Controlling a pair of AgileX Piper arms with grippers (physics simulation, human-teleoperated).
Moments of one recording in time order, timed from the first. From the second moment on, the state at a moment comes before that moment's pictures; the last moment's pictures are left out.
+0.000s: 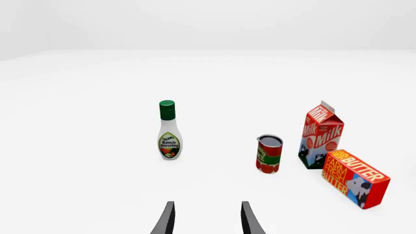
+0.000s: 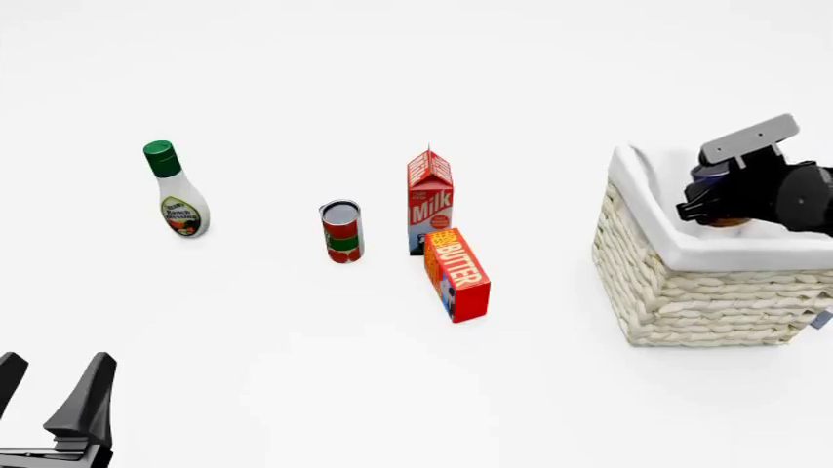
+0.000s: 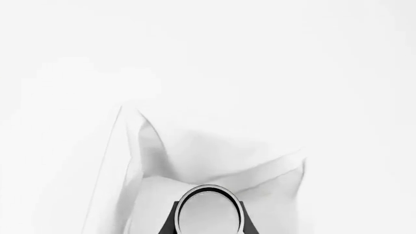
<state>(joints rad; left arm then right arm) 0.00 0.00 0.00 0.00 0.00 -0.21 1.63 -1.11 0.14 -0.50</state>
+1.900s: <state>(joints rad) 0.00 0.00 0.00 0.00 0.00 -0.21 1.40 -1.15 0.22 -0.41</state>
